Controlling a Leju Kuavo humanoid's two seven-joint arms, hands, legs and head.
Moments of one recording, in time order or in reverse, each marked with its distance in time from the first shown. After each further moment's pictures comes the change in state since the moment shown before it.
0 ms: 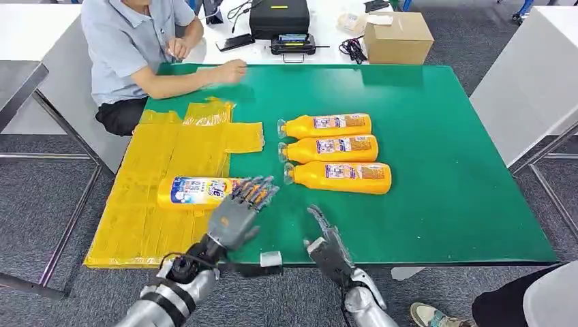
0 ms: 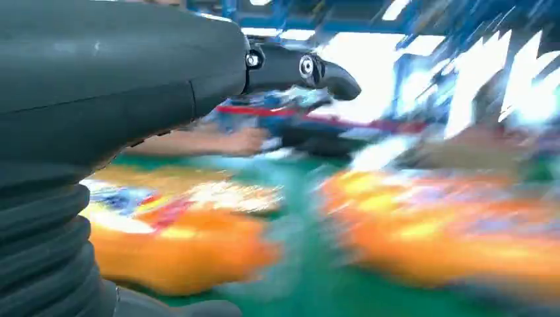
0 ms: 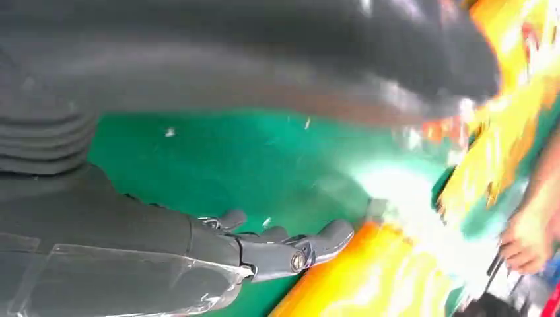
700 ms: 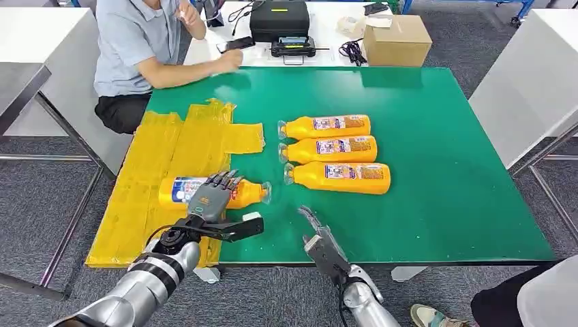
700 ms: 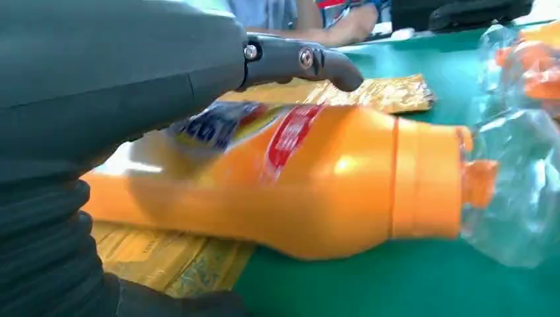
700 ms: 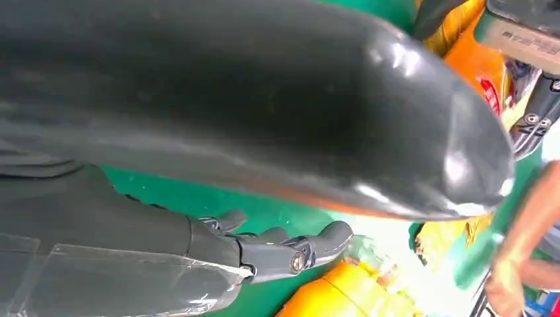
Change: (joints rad) left arm -0.265 0.015 0.101 0.388 -0.104 -0.252 0.310; right arm -0.056 0.004 0.011 0.053 0.043 0.142 -0.027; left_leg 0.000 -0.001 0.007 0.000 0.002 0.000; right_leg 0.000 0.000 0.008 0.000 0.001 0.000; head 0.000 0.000
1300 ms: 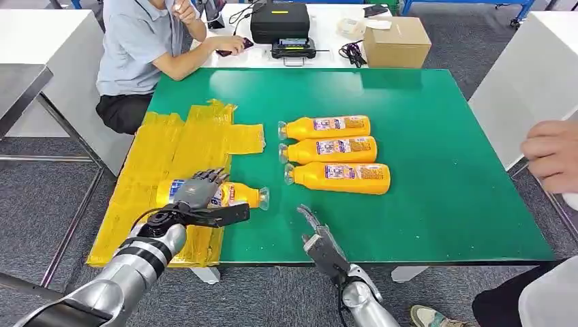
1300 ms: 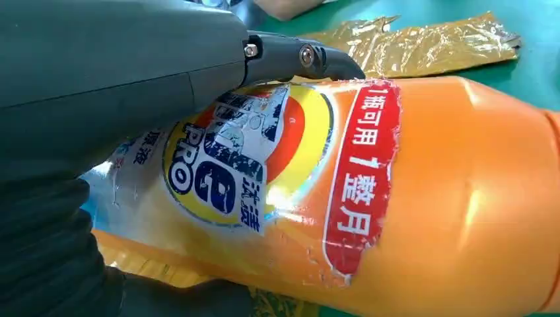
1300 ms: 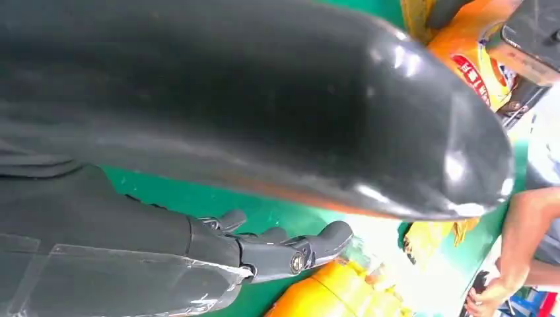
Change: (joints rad) left arm -0.080 0.034 0.068 0.066 -0.015 -0.260 0.046; right arm 0.000 0.001 0.008 -0.010 -0.011 0.005 0.000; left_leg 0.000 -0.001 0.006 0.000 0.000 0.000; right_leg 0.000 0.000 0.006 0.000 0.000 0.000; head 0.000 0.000
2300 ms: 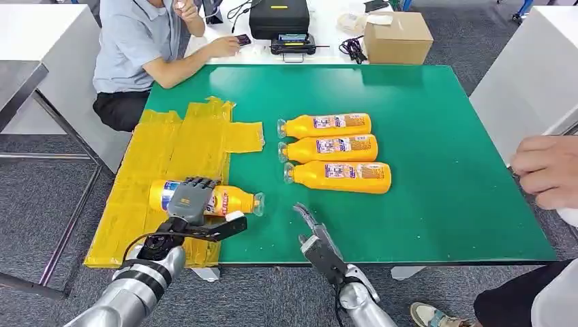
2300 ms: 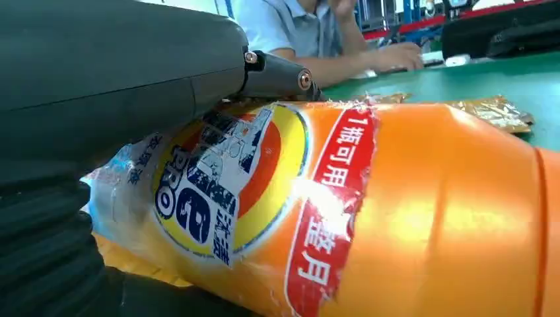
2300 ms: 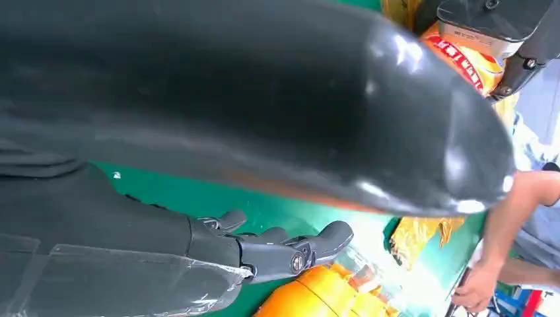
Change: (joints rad) left arm 0.134 0.003 0.082 -0.130 -0.129 0.311 -0.009; right arm 0.016 -0.002 0.049 -0.048 -0.034 -0.016 0.003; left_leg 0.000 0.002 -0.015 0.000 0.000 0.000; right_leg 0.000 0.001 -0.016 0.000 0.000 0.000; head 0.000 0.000
